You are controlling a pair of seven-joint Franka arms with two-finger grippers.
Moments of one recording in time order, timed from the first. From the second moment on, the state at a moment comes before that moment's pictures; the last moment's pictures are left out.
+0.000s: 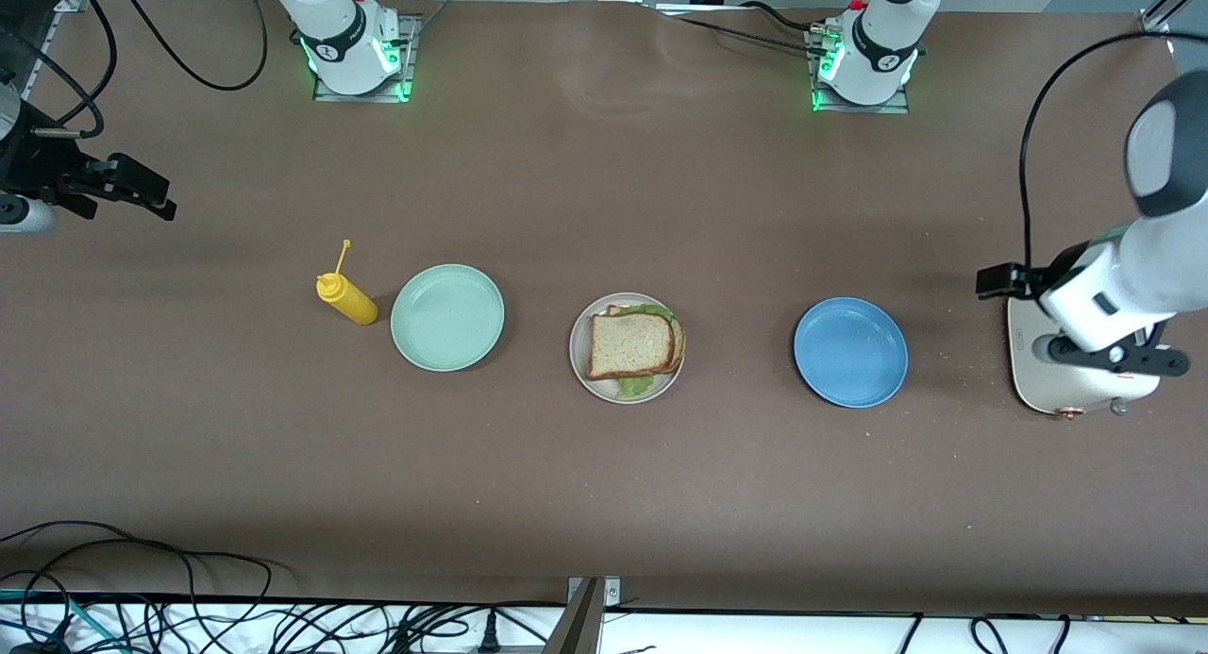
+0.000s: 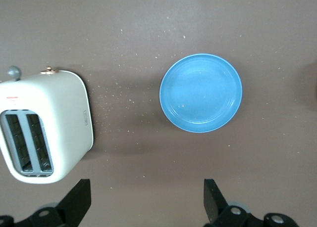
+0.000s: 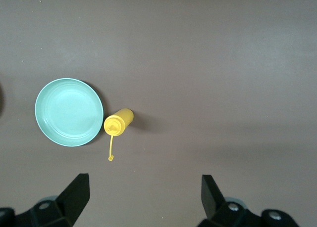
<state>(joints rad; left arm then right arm) -0.12 0.36 0.09 -1.27 0.04 1.43 0.08 0.03 -0.02 -0.05 -1.70 0.01 1.68 -0.01</state>
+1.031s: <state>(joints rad) -0.08 0.10 0.09 -1.50 -0.03 1.42 0.08 0.03 -0.02 -0.04 -1.70 0.01 1.67 -0.01</state>
